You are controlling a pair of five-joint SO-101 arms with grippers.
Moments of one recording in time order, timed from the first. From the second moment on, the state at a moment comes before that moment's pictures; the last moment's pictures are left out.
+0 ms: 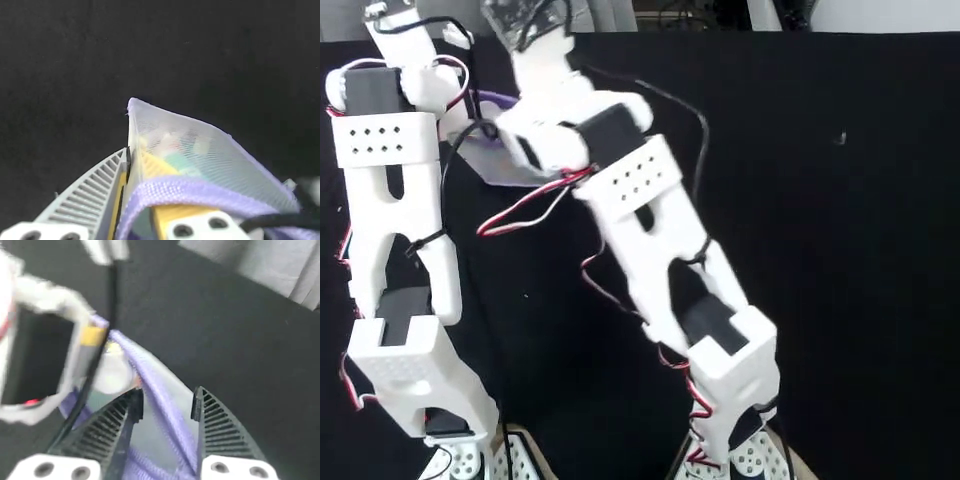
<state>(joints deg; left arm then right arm) -9.1 13.4 -45.5 95.8 8.8 -37.4 21.3 -48.2 79.5 -0.1</state>
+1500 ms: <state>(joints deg) -2.0 7.2 -38.2 100.6 3.9 -19.5 -5.1 -48.2 81.9 -1.3</state>
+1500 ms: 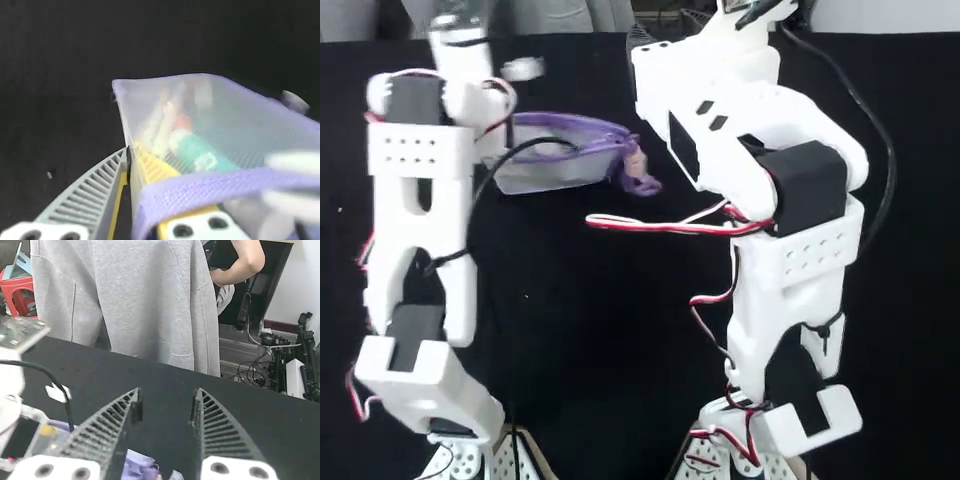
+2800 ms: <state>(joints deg) -2.7 -33.5 -9.4 88.9 3.8 -19.5 -5.1 -48.2 81.9 -1.3</state>
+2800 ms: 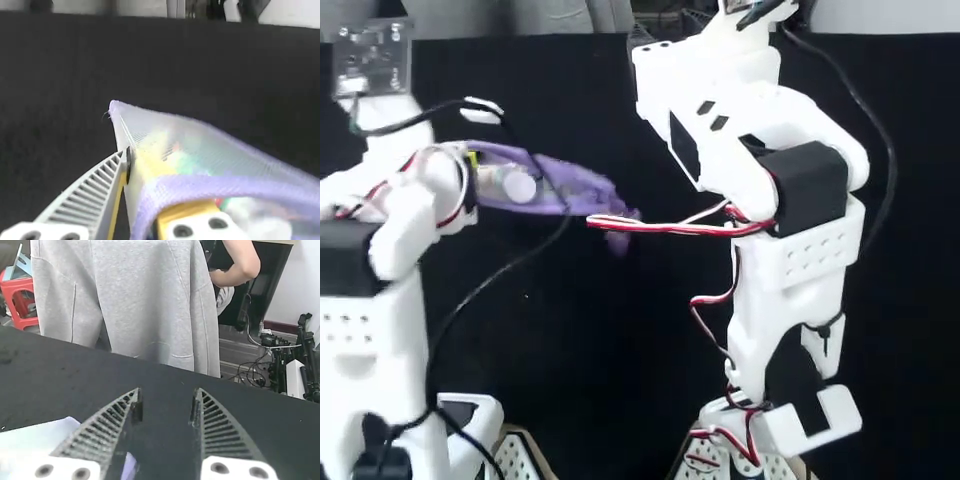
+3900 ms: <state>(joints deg) -4.9 -29.8 11.7 70.5 11.9 -28.7 -5.1 -26.2 87.6 -1.3</state>
